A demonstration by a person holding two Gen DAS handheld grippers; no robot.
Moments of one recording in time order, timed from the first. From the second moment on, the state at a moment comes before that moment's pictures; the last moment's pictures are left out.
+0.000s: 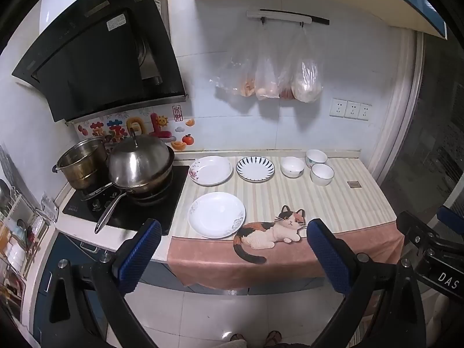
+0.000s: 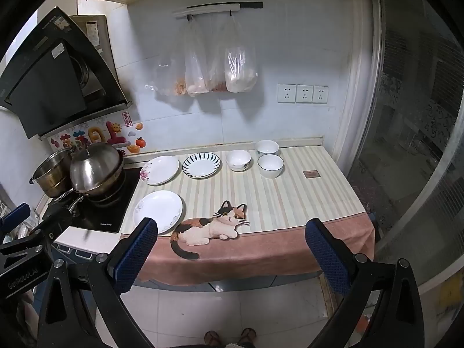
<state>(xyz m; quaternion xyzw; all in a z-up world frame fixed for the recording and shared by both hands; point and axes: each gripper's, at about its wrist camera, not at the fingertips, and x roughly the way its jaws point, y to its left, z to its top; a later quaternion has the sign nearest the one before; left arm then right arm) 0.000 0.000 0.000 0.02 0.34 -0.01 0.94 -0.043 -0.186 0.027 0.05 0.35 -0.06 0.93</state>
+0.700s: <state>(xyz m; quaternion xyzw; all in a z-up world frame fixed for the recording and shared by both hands) 0.000 0.000 0.000 0.02 0.34 -0.01 0.94 -0.044 -0.187 0.028 0.04 0.35 -0.06 0.93</state>
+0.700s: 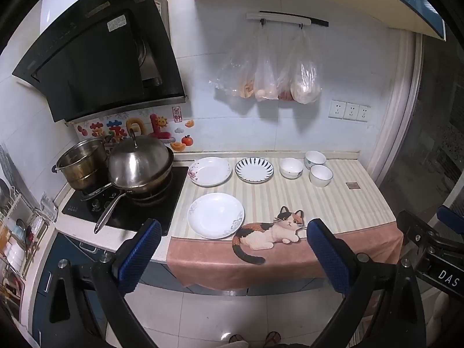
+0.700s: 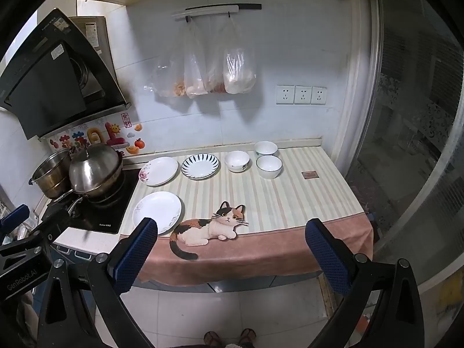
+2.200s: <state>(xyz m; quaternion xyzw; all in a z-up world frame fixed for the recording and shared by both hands) -0.003 -0.004 0.004 0.01 0.34 -0.01 0.94 -0.054 -0.186 0.033 0.04 0.34 -0.06 0.94</state>
